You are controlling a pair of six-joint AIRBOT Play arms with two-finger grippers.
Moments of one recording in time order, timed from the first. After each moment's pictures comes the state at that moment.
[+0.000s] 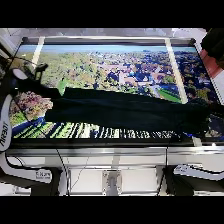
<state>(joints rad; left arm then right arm) 0.17 -1.57 1.37 1.17 -1.20 -0.99 -0.78 -1.37 1.21 -1.33 1.18 1.05</state>
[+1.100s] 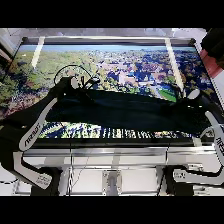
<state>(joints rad) -0.32 -1.69 1.37 1.26 -1.12 -0.98 -0.18 -1.40 0.95 -1.21 1.07 1.14</state>
